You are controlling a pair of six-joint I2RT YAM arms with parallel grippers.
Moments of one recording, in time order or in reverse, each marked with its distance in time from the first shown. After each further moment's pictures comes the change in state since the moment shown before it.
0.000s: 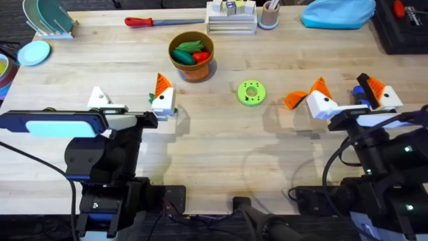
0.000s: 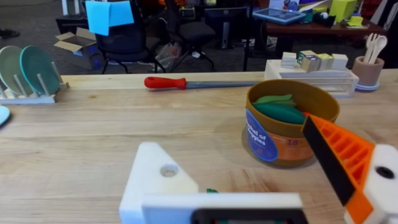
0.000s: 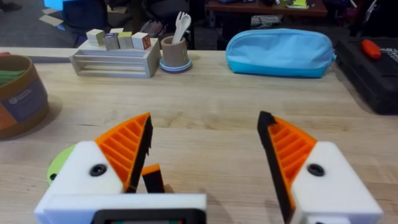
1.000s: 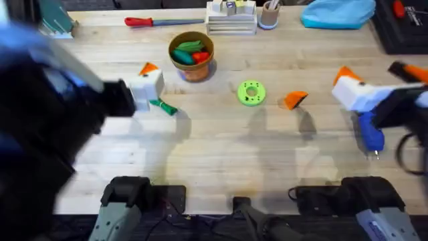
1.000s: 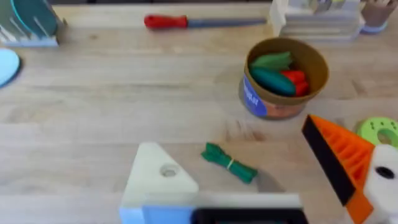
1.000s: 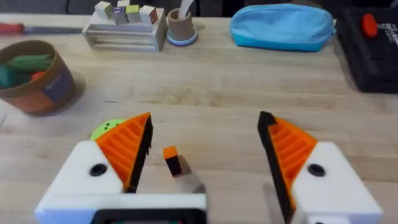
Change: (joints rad) left arm 0.000 0.500 0.710 -0.679 -0.010 -0.009; right arm 0.000 0.338 0.616 -0.568 -0.016 -0.011
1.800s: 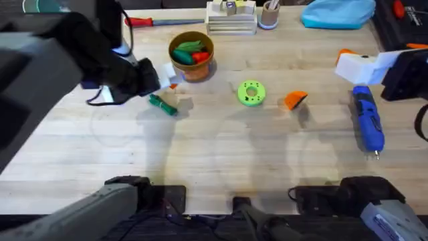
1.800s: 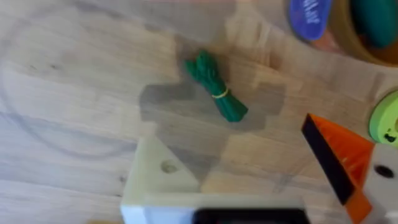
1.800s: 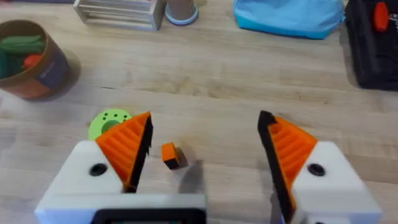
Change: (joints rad) left arm 0.000 0.753 0.260 -0.289 0.091 -0.407; right arm 0.000 0.319 0.244 -0.096 -0.007 -0.043
